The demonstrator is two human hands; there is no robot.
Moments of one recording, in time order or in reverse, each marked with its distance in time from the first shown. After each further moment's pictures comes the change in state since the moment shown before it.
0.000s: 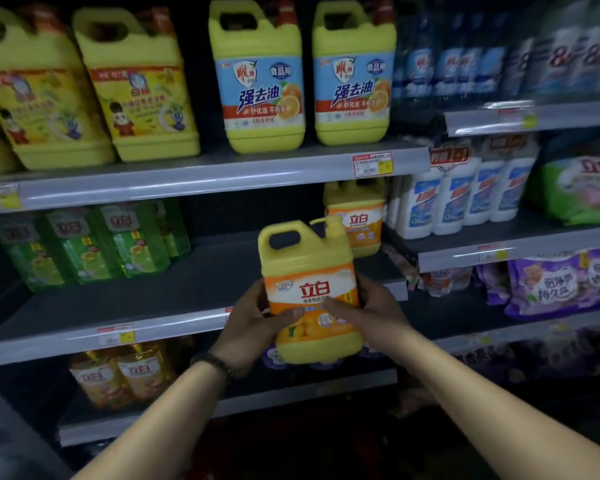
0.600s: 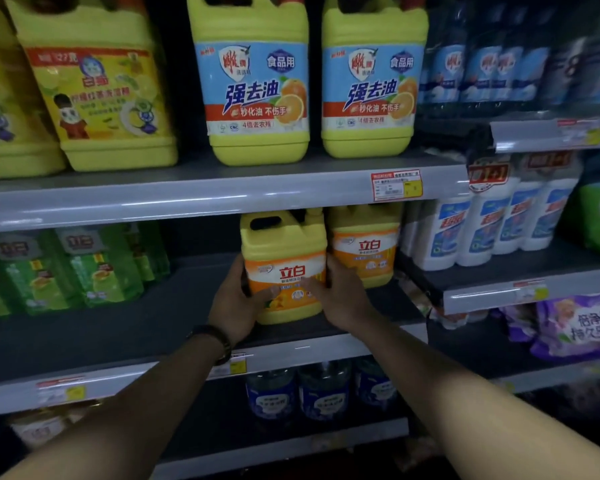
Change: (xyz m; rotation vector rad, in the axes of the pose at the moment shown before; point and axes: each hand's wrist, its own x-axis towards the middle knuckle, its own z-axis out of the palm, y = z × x) left_hand 0.148 -0.025 -0.040 0.239 0.167 0.185; right_hand 0.167 0.031 0.022 -0.314 0.075 -0.133
